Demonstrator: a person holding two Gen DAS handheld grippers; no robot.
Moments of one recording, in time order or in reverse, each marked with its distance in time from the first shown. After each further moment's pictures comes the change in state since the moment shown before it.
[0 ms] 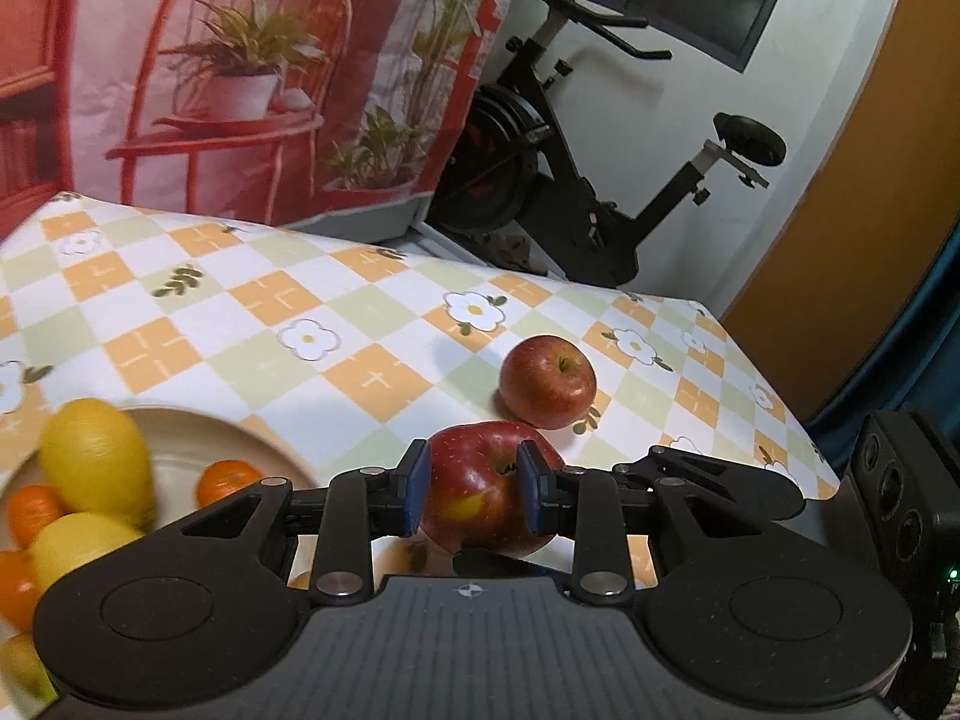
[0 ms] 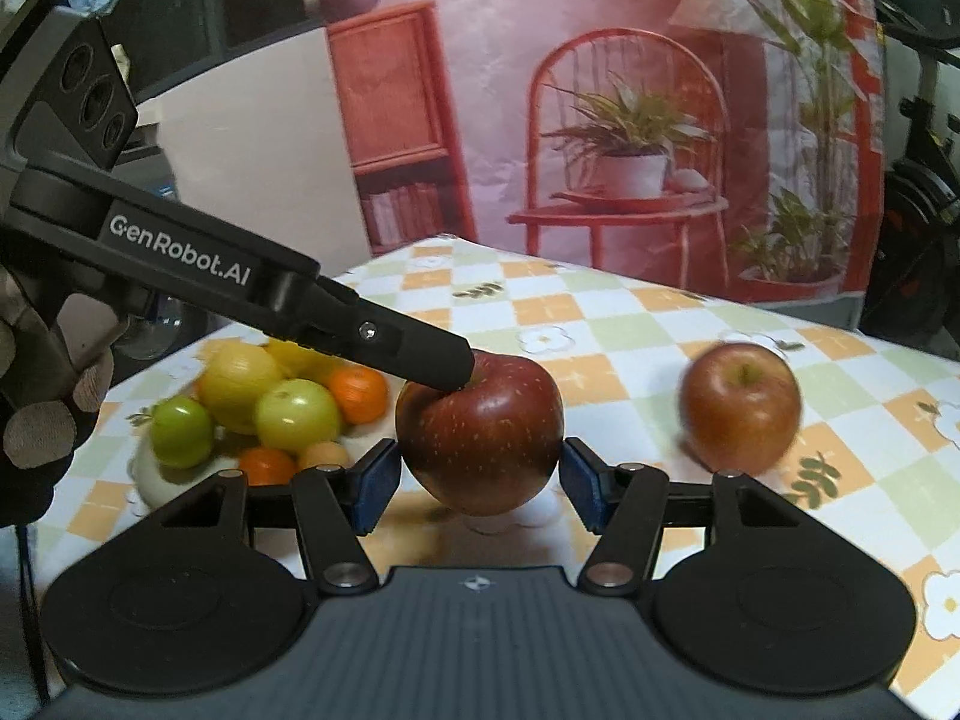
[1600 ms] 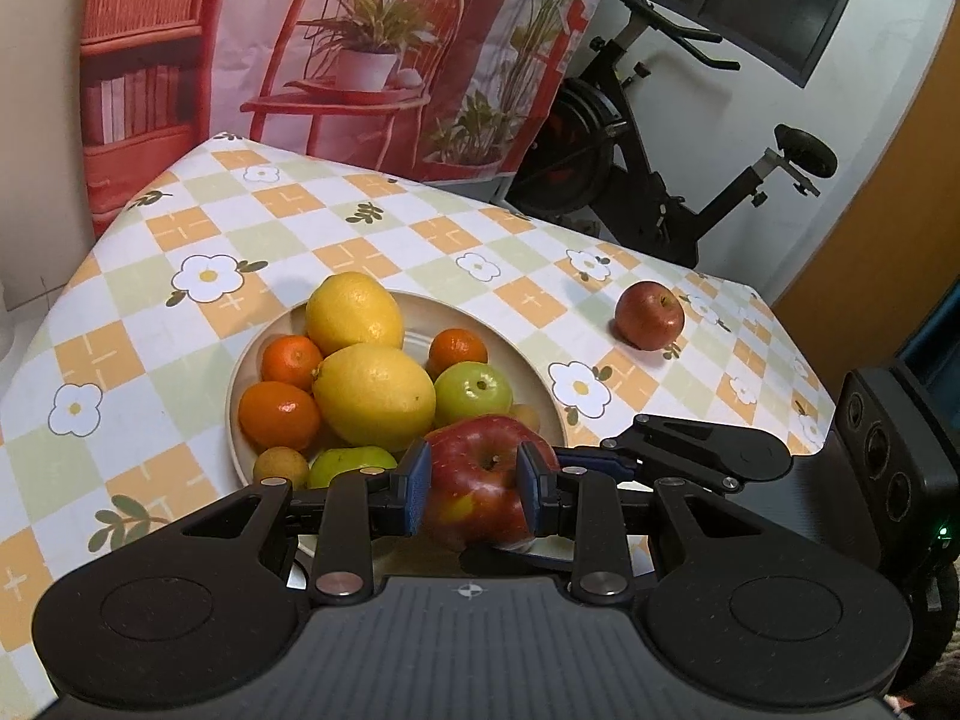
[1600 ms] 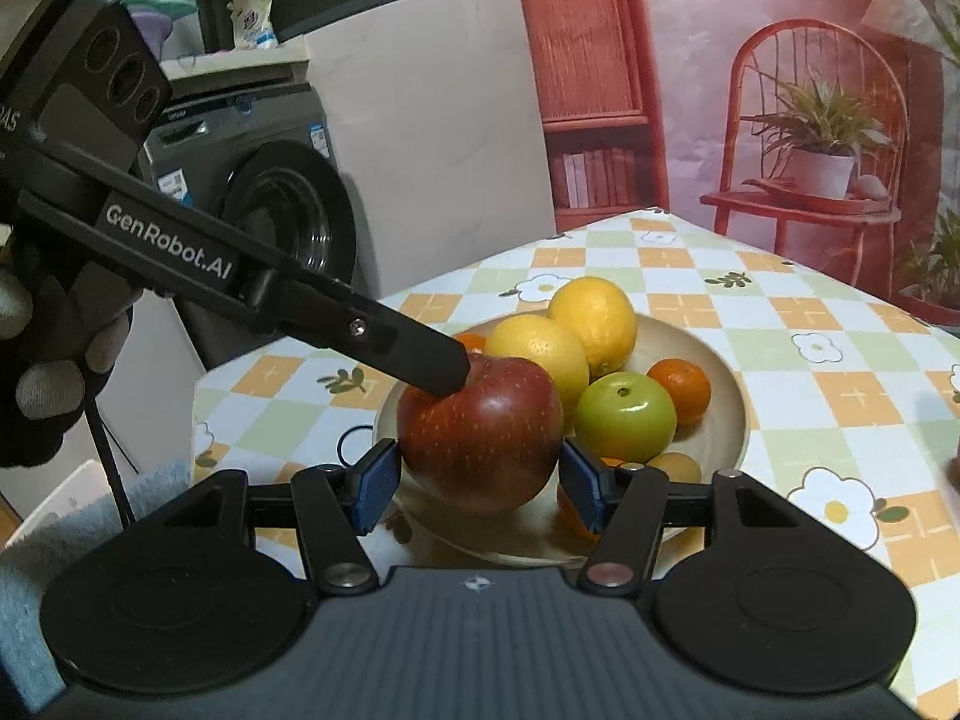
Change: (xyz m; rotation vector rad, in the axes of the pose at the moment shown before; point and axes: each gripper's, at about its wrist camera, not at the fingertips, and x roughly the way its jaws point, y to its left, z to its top) left arm -0.090 0.064 -0.047 -0.079 0.042 0.094; right arm 0.036 0.120 0.000 -0.123 0.088 0.241
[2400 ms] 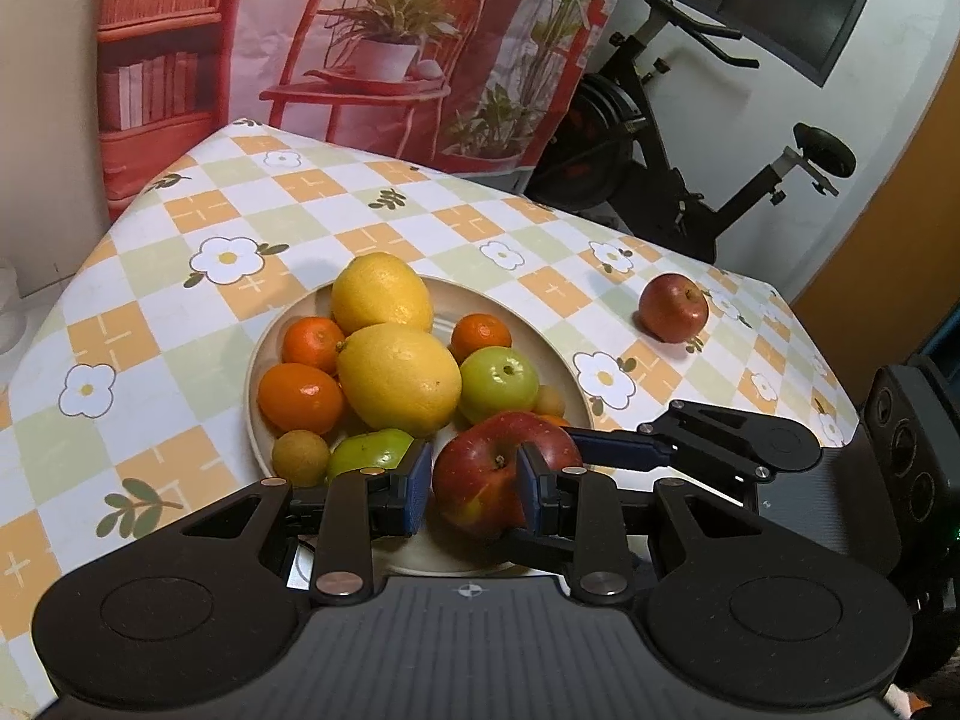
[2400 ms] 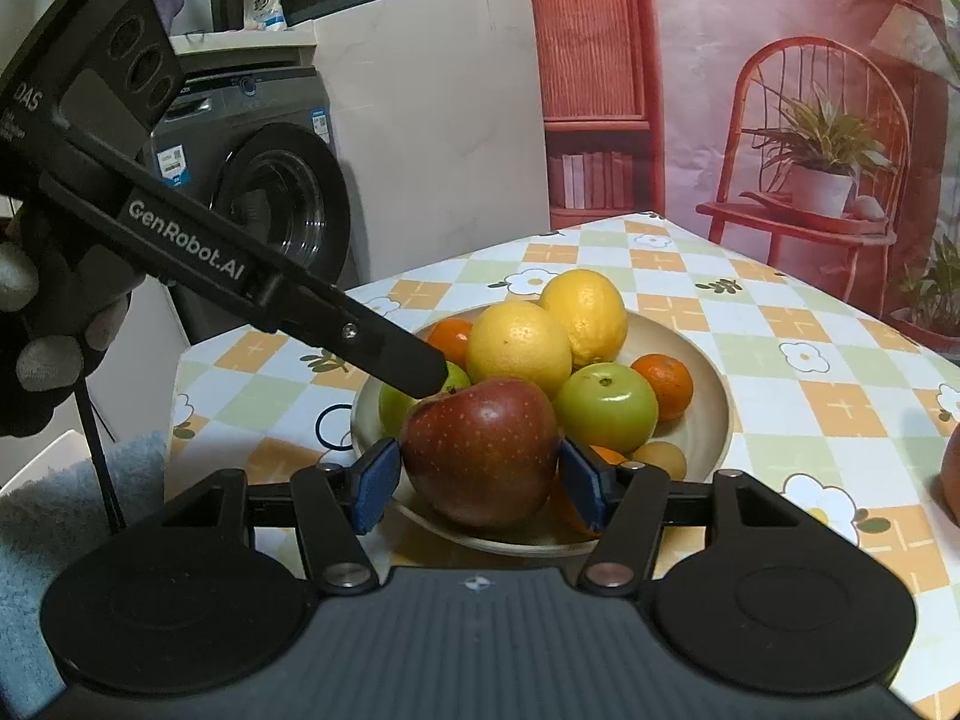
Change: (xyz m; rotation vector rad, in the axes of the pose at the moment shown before) left arm 0.003 0.006 -0.005 -0.025 0.006 0.033; right arm -0.001 -0.003 -0.006 -0.052 0.002 -0.025
